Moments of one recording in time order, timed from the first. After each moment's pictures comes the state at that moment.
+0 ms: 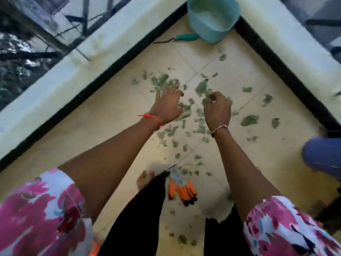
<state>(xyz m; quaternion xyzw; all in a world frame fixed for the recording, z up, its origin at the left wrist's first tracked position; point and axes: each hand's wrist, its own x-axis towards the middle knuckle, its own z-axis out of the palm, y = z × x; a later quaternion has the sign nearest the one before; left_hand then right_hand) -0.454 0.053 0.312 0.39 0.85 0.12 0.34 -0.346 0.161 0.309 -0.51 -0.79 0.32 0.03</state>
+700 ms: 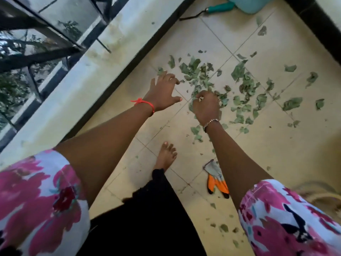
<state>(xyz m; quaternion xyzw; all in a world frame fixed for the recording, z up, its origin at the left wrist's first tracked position) -0.620 -0.057 0.232 0.42 0.81 0.08 0.39 -0.492 0.025 0.226 -0.52 -0.77 0.35 -0.10</state>
